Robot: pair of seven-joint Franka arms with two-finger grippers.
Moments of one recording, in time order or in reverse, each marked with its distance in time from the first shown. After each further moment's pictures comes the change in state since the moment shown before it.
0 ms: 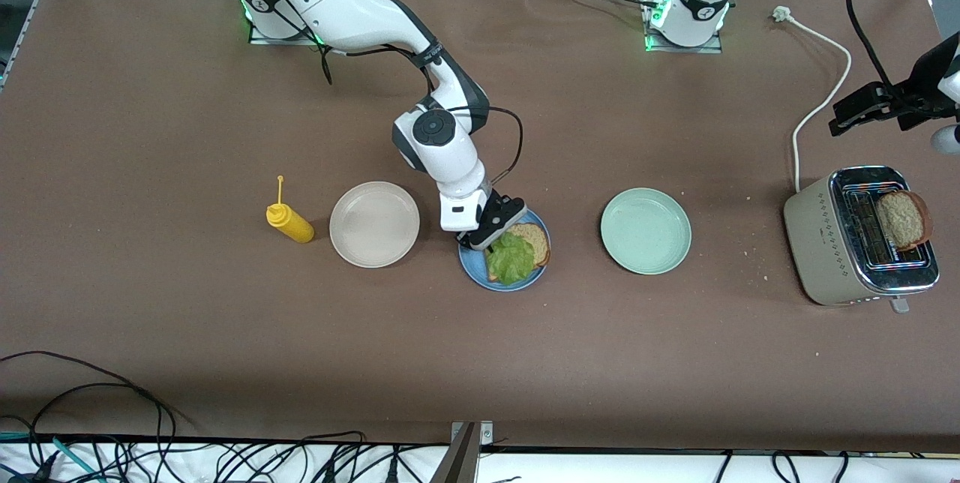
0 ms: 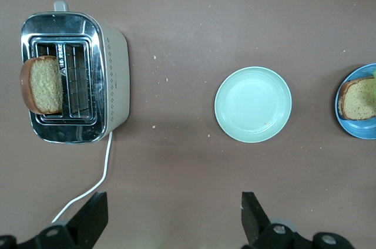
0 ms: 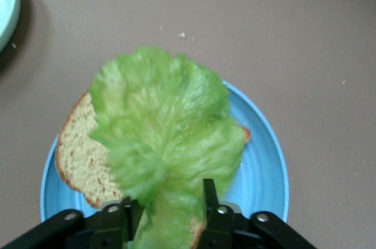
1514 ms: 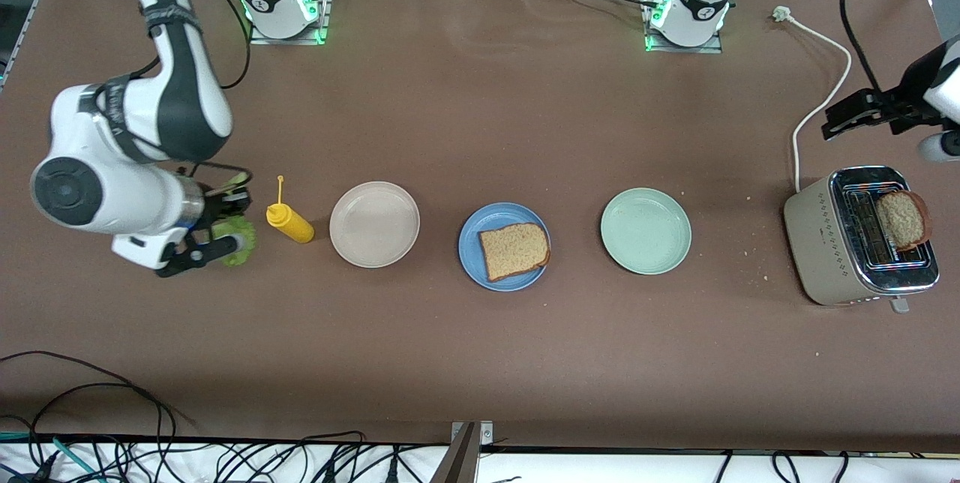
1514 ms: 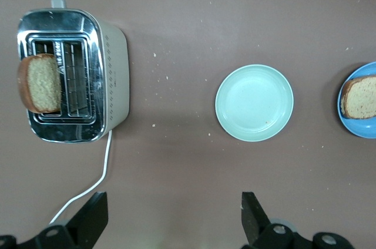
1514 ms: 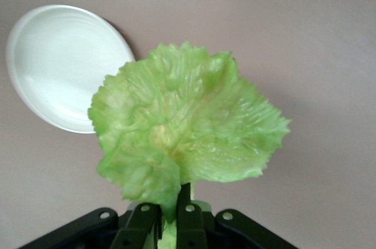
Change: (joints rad) left arm -0.001 0.009 0.002 -0.003 0.000 0.000 0.000; right arm -0.467 -0.434 -0.098 -0.046 -0.011 -1.061 -0.232
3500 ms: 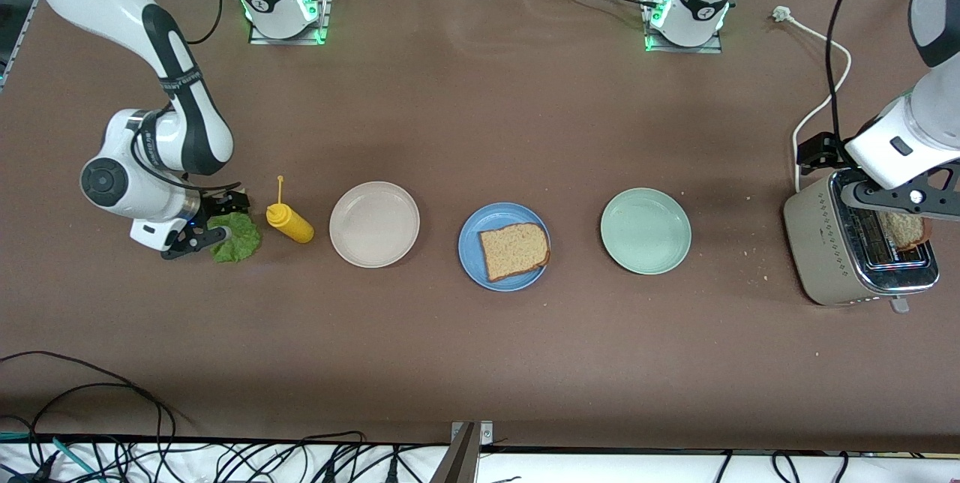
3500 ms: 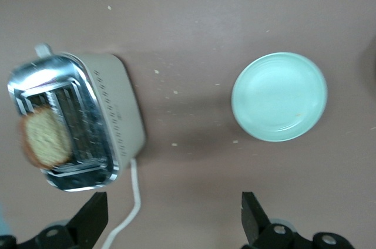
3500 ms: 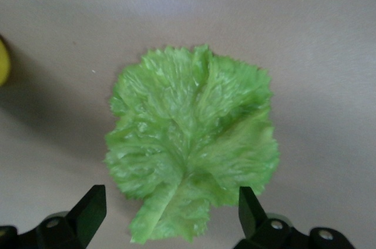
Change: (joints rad) left arm -0.097 0.125 0.046 0.009 0.101 0.074 0.197; right arm -0.187 0.025 -0.029 -0.568 -0.022 0.685 -0.218
